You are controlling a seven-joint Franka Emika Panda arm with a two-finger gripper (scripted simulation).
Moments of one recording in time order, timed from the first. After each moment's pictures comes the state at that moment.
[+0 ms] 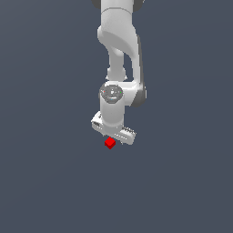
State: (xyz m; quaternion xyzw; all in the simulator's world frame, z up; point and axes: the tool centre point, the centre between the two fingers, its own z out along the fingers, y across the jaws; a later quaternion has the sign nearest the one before) arm 0.023 -0.017 0.079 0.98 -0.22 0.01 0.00
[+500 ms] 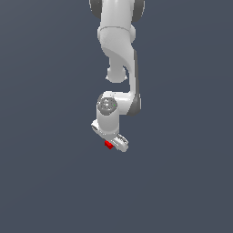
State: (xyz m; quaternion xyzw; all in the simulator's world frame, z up) arm 0.020 -0.033 0.028 0.95 -0.32 0.00 0.00
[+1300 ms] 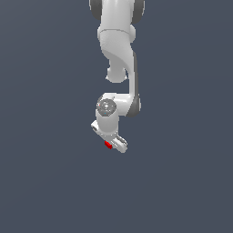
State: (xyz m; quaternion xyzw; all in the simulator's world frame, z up) arm 0.019 -0.035 0.020 0.94 -0.34 0.00 0.00
